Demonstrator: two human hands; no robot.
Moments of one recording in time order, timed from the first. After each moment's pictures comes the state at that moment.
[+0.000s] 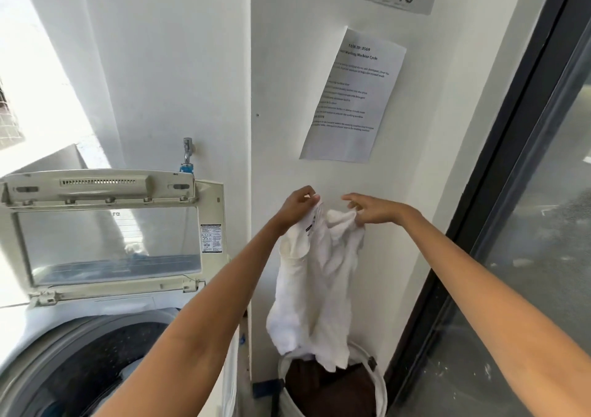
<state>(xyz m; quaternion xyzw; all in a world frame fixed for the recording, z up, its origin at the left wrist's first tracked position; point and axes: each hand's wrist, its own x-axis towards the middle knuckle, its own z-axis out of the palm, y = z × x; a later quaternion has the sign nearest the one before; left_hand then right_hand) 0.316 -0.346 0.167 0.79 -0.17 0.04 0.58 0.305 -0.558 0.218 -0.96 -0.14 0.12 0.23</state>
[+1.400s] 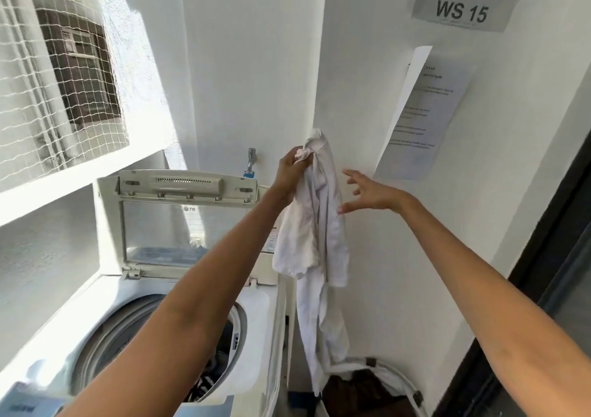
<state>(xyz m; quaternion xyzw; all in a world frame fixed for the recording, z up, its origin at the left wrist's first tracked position) 0.289 -0.240 0.243 0.65 -0.10 0.21 0.72 0.309 -0.448 0.255 -0.91 -0.27 0.08 0.30</state>
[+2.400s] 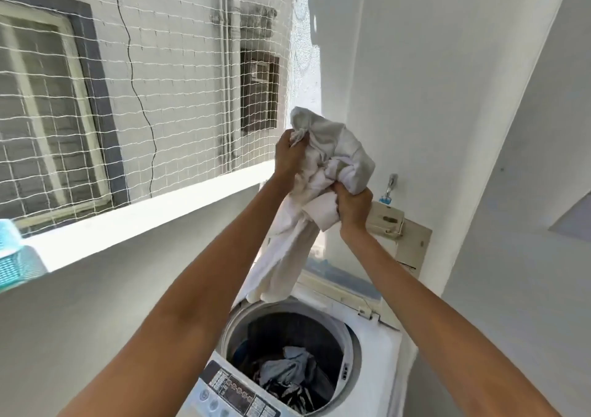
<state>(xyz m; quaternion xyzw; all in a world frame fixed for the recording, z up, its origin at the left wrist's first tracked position) 0.156 0.013 0.303 0.63 0.12 0.47 0.60 0.202 -0.110 0.240 -0.63 -0.20 -0.05 0.75</state>
